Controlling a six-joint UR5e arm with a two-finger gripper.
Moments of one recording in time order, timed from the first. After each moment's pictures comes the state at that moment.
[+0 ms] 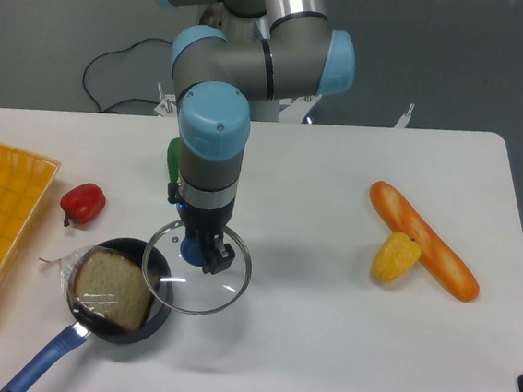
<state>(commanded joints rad) 2.29 -1.90 -1.54 -1.16 1.42 1.22</state>
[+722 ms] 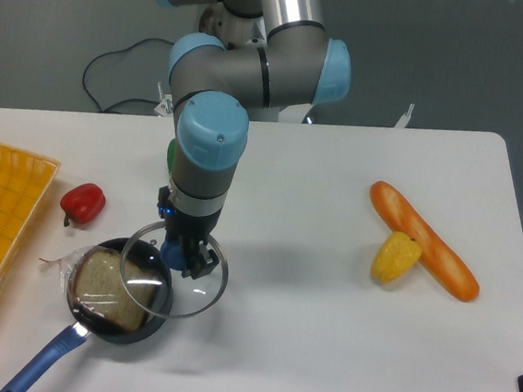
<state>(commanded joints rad) 2.27 -1.93 -1.54 -1.15 1.26 1.17</state>
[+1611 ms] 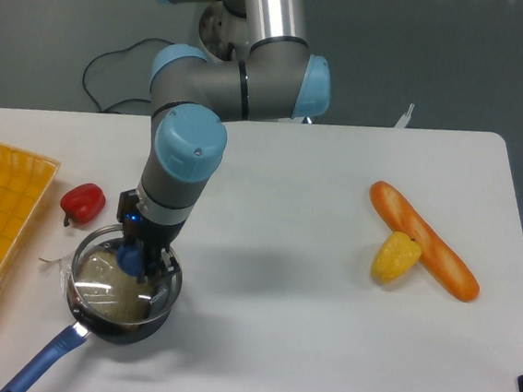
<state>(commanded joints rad) 2.22 -1.97 -1.51 -1.14 1.18 1.11</state>
